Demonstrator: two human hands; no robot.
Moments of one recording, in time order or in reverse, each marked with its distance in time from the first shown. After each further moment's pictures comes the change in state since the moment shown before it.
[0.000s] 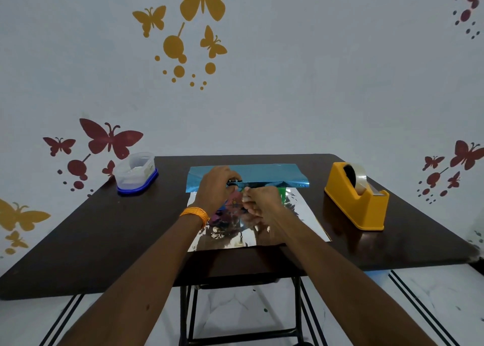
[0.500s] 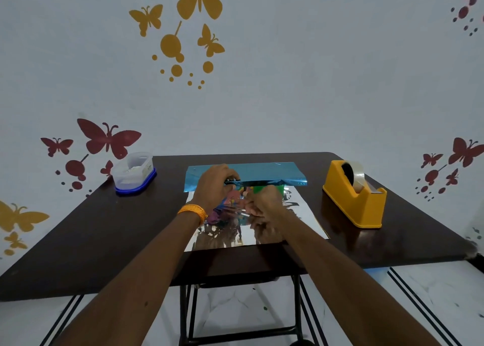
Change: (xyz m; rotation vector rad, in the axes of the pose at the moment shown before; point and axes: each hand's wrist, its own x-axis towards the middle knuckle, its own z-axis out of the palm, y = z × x) left_hand 0.002 -0.001 -0.002 -0.007 -0.019 0.011; right_hand 0.012 0.007 -0.003 -0.260 0.081 -0.008
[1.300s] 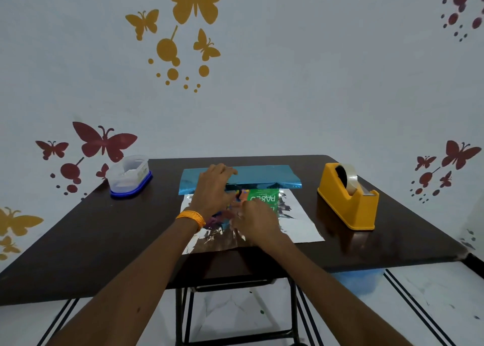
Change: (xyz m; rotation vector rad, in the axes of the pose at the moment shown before) left_hand 0.001 0.012 0.006 0.135 0.012 0.001; right_hand -0.052 0.013 -0.005 -0.866 -0.007 -0.546
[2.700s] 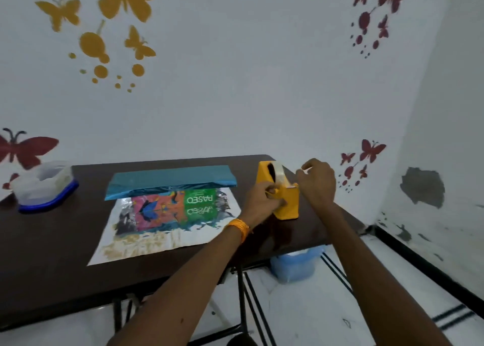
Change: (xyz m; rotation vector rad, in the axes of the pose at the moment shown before) left_hand 0.024 0.240 0.088 -0.903 -0.299 -0.221; right_hand -0.052 0.192 -0.173 0.133 0.686 0.417
